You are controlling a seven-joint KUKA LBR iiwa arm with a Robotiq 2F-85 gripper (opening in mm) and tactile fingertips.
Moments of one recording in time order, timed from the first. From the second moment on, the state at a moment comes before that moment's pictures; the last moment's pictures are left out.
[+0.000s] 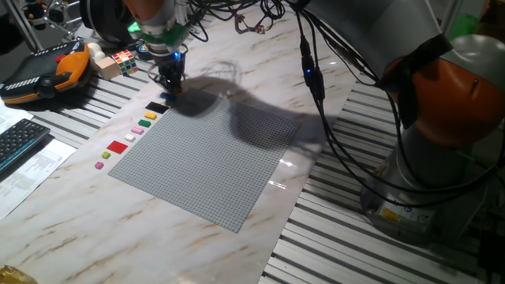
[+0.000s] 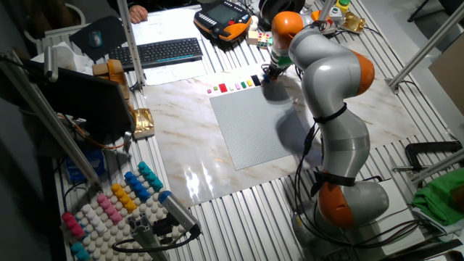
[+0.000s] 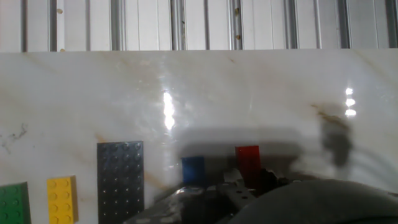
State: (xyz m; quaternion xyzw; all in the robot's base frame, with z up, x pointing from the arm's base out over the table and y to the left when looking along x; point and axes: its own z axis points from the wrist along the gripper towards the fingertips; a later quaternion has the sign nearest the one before) arm 0.733 -0.110 0.023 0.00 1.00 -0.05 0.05
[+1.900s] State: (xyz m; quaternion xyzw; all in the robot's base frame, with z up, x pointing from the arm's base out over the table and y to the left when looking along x) arm 0.667 -0.039 0.049 0.08 1.00 -0.04 0.02
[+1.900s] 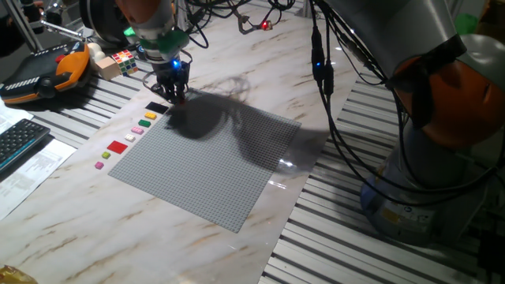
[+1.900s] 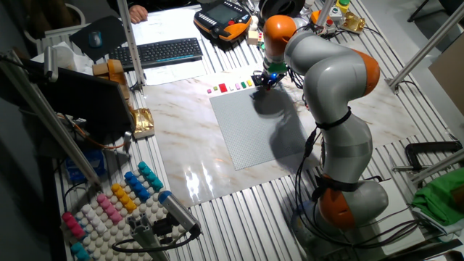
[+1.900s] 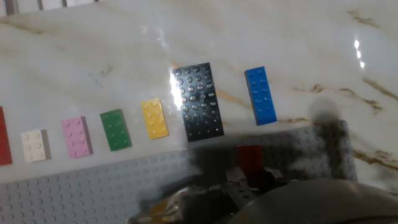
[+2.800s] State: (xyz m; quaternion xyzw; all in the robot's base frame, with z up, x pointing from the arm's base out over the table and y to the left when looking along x) arm 0.664 -0.036 0.029 0.06 1.00 -0.04 0.01
